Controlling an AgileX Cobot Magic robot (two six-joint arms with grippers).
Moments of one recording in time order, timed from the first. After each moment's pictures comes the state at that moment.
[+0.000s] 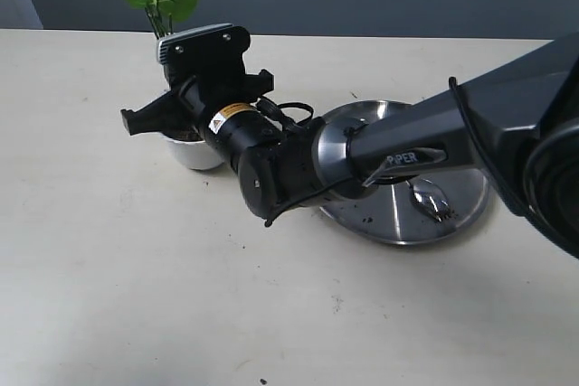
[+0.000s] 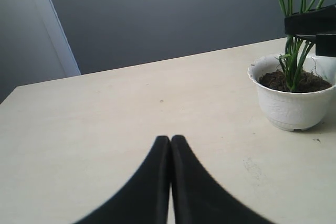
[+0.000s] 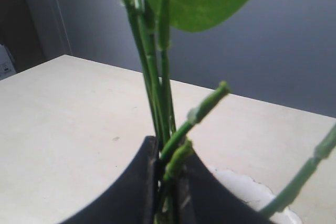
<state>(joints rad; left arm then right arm) -0.05 0.03 0.00 0.04 0.21 0.10 1.04 2.19 -1.25 0.46 -0.72 -0.21</state>
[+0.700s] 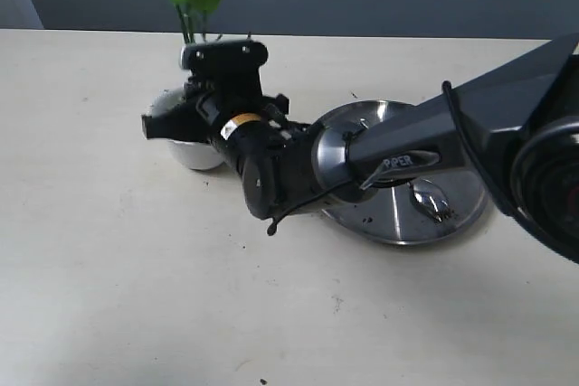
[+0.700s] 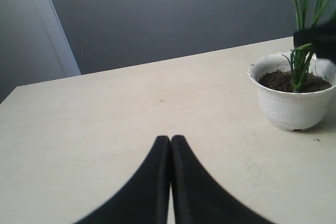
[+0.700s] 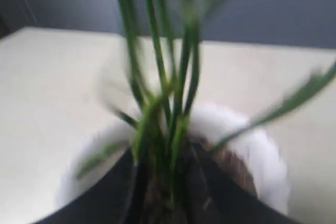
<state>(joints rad) -0.05 0.03 0.00 0.04 0.21 0.10 1.04 2.20 -1.25 0.61 -0.64 -0.21</state>
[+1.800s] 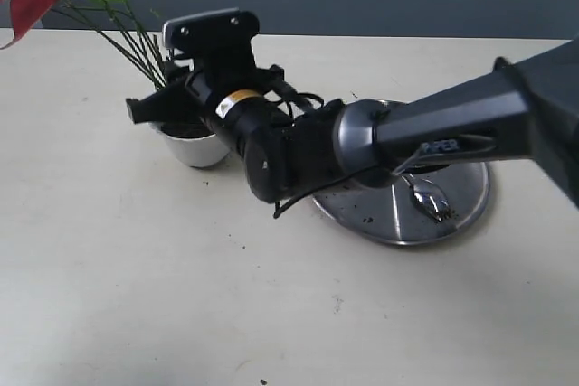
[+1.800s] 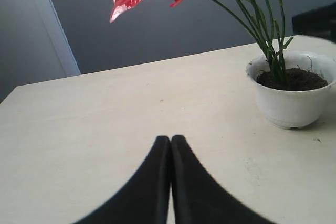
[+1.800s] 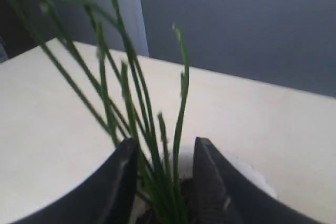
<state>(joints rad) -0.05 0.03 0.00 0.04 0.21 0.10 1.04 2.09 -1.23 0.55 -0.64 -0.28</state>
